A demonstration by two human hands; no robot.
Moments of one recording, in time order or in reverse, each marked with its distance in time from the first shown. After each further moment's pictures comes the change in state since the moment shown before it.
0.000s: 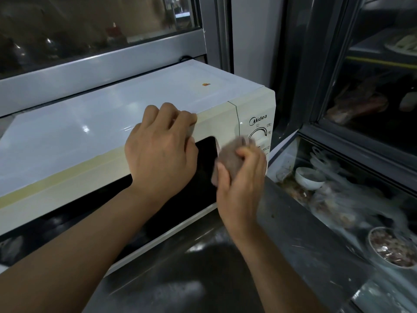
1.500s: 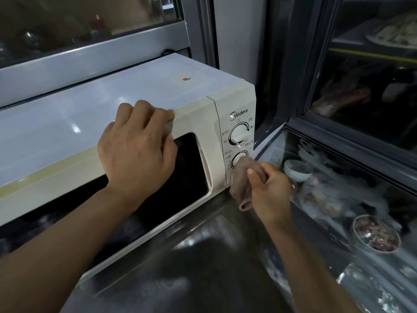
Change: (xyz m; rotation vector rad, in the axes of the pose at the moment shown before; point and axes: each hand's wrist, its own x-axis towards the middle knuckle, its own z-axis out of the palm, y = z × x) left_hand -0.001 0.001 0.003 0.041 0.011 0.028; right_hand 0.018 0.071 -0.059 0.037 -0.265 0.409
